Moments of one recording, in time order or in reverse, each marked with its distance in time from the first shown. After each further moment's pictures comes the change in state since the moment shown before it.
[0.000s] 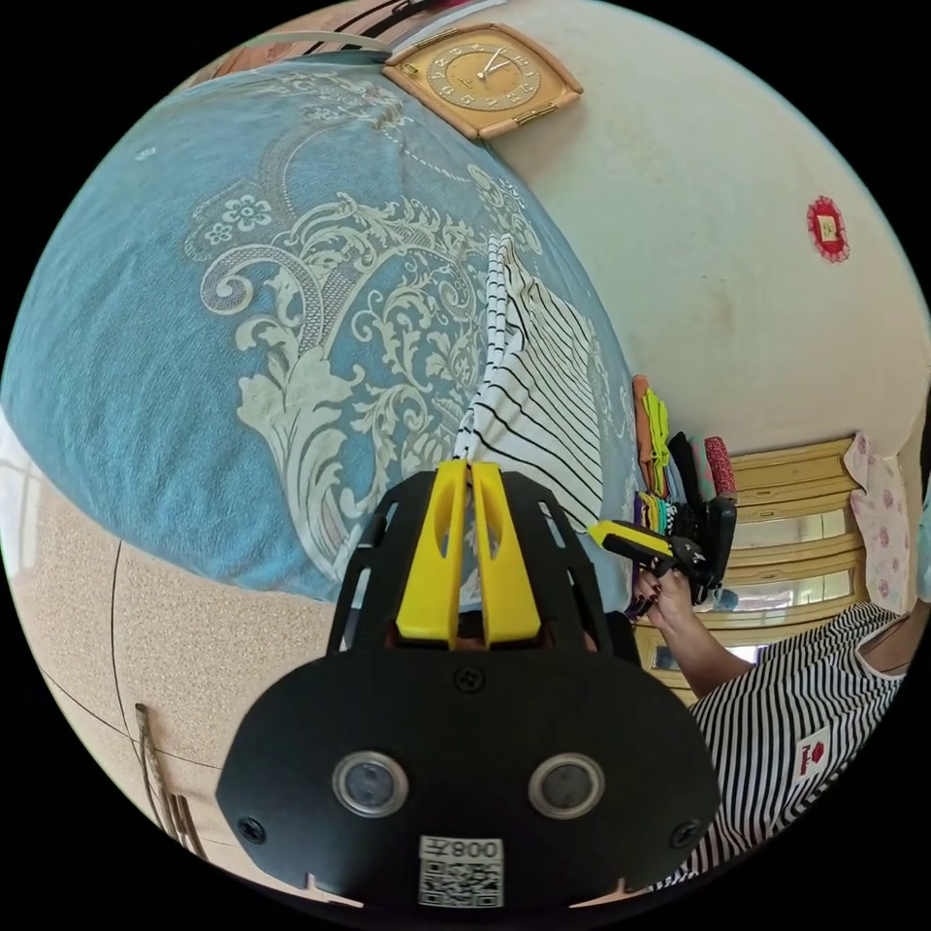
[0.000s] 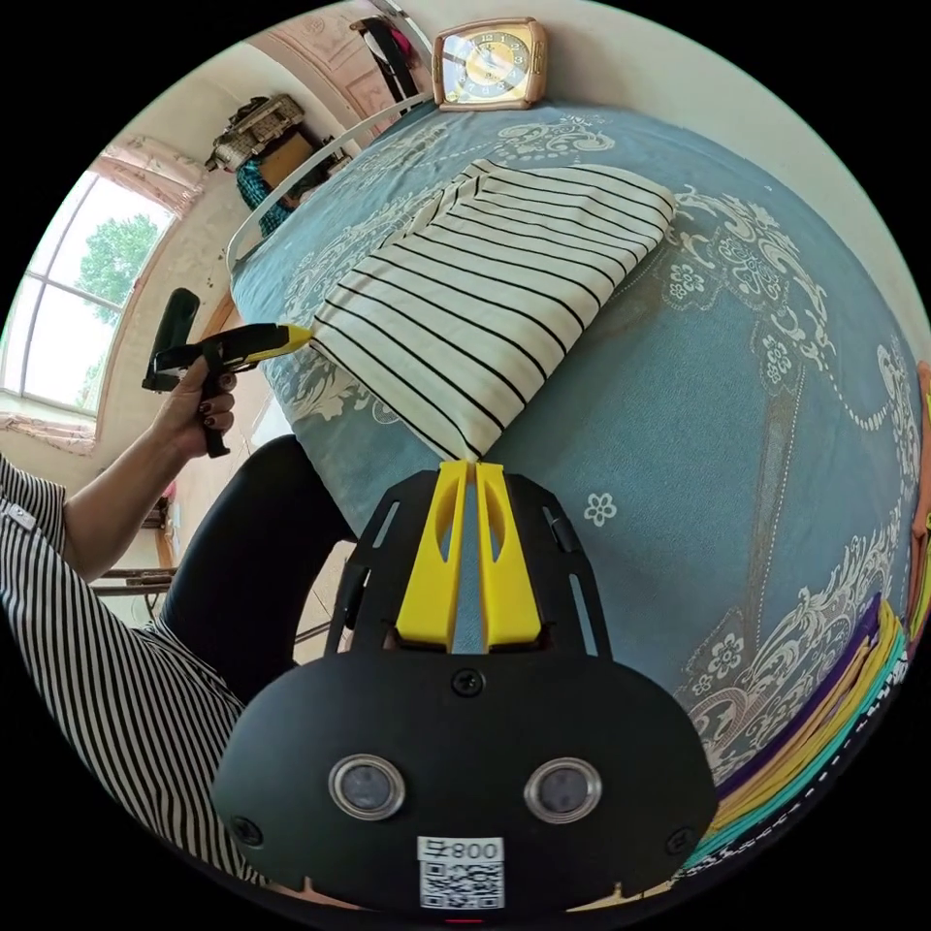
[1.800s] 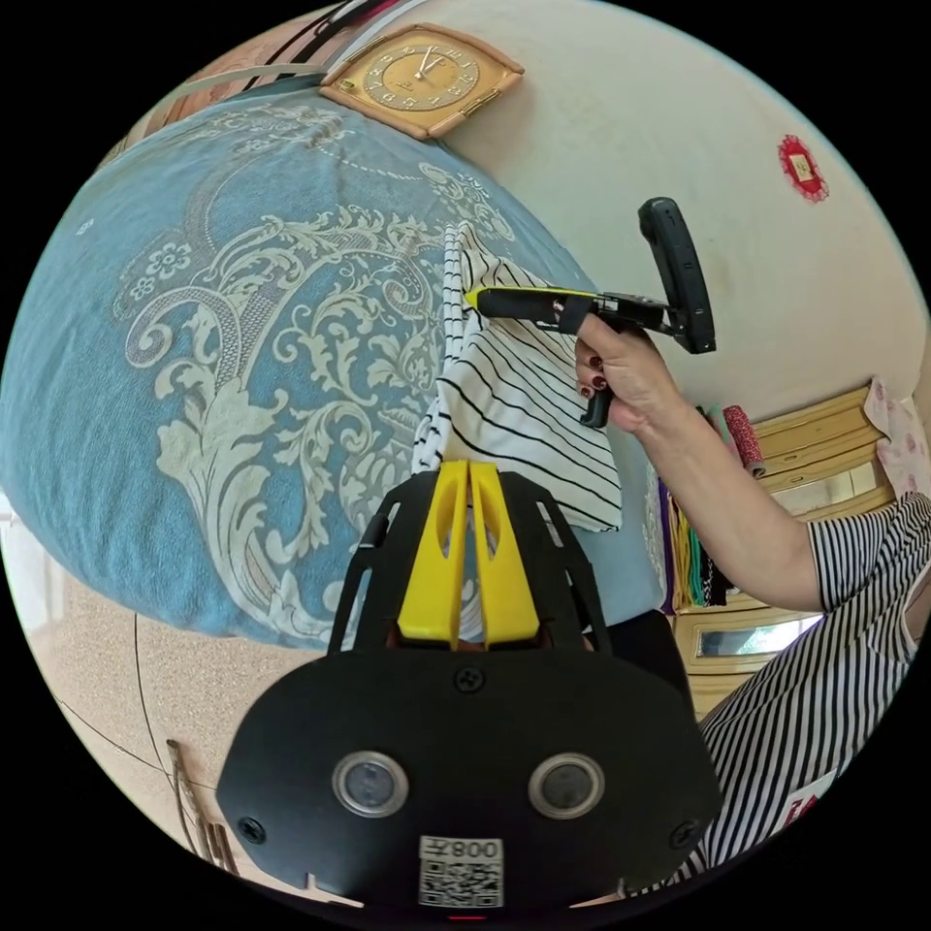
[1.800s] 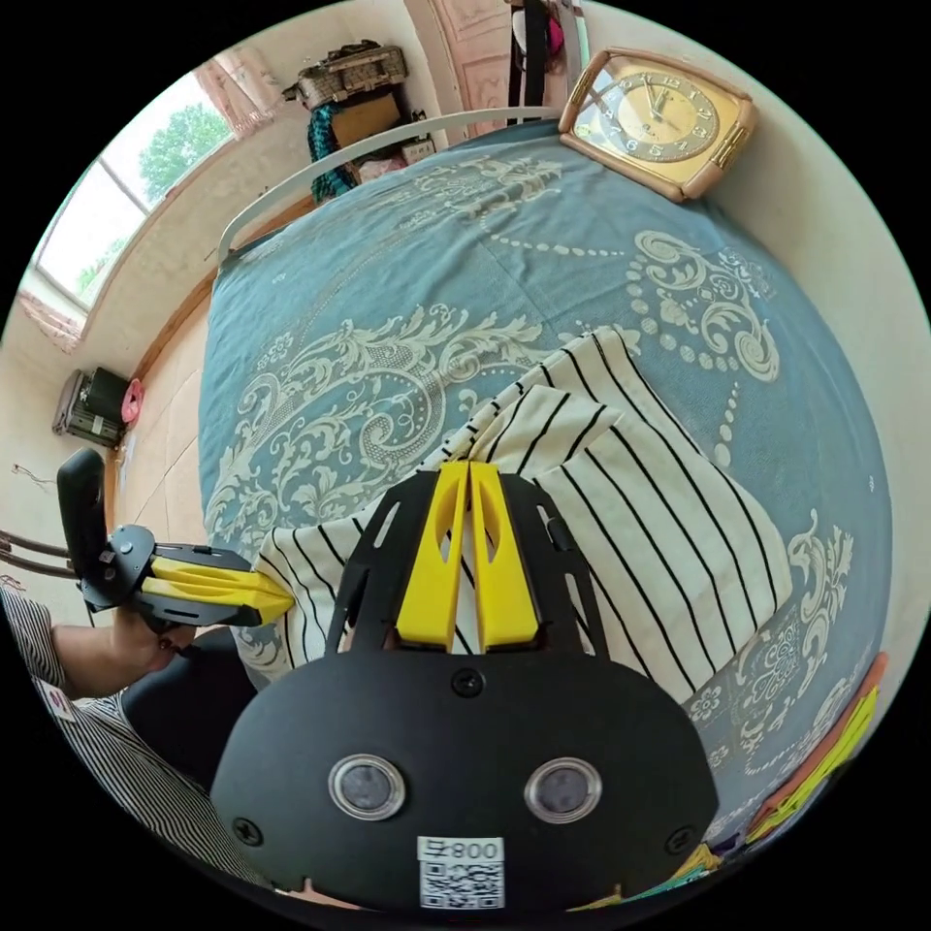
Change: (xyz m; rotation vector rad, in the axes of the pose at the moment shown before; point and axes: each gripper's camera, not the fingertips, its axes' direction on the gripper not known) left arm -0.068 -0.048 -0.039 0.020 -0.084 0.131; right arm -0.052 -0.503 -0.073 0.030 0.160 -0.328
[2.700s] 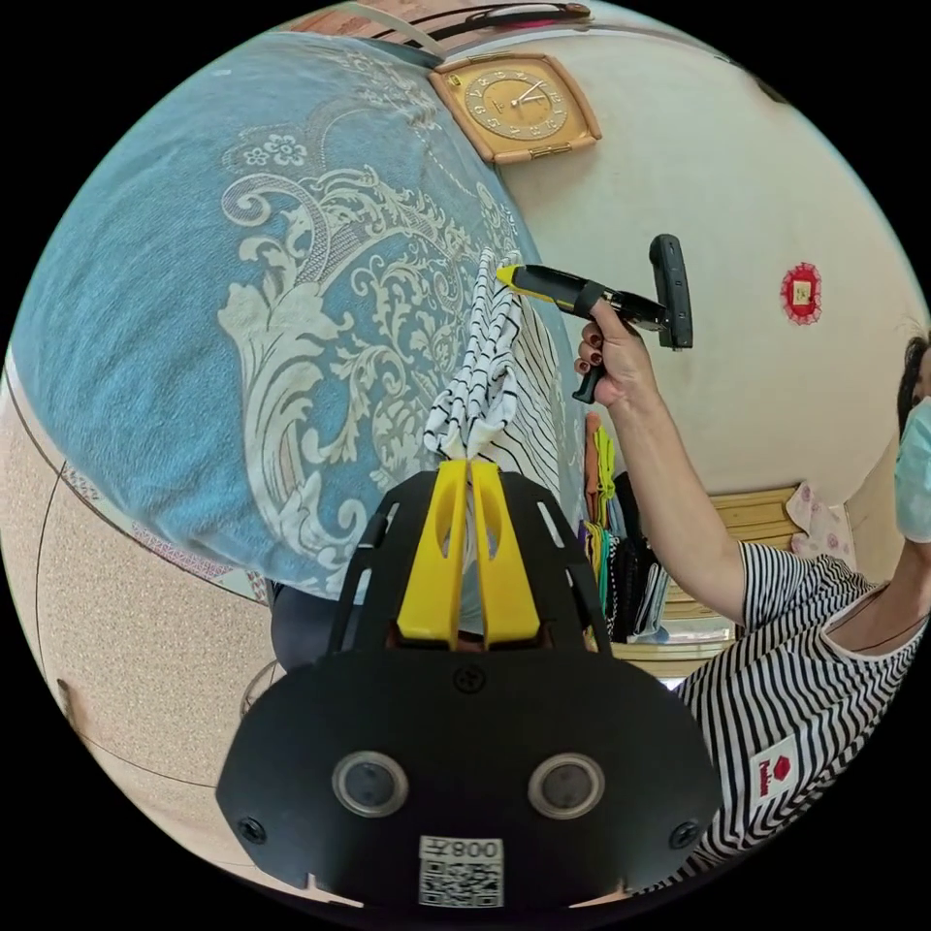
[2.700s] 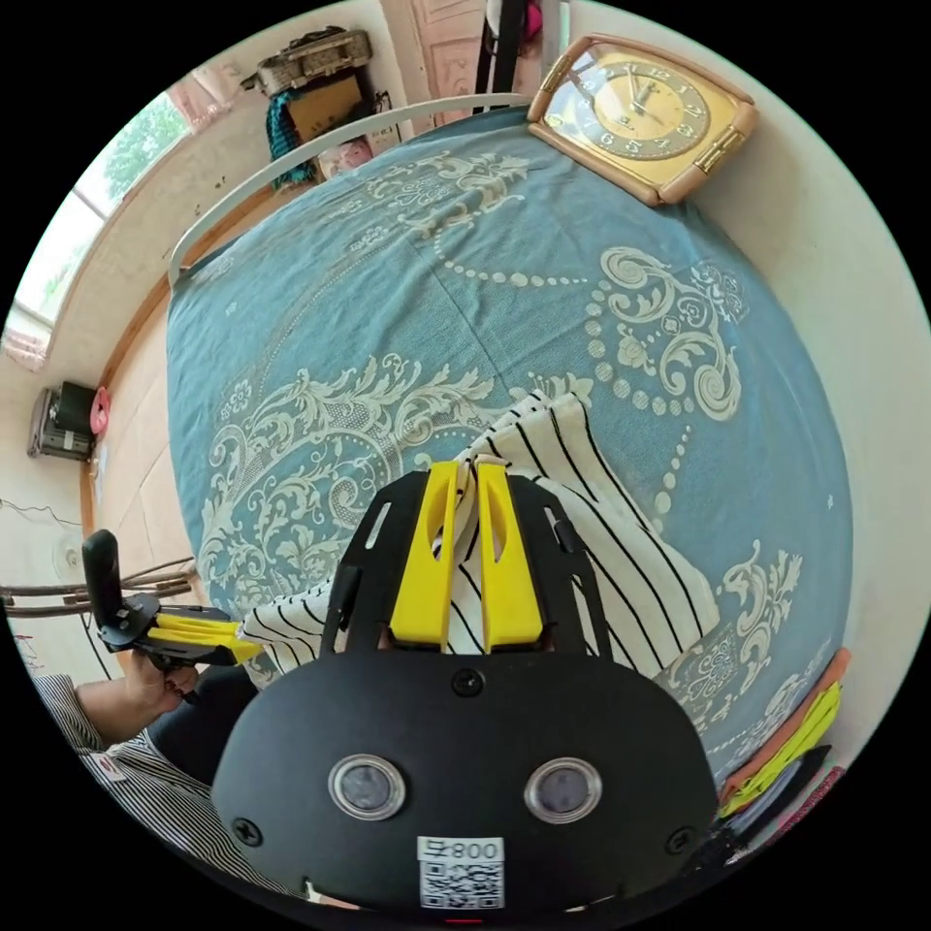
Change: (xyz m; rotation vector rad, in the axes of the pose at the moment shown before) left arm -0.026 -0.024 -0.062 0.100 0.259 -0.237; right arm 0.025 -0.042 0.119 -0.110 0.113 0.024
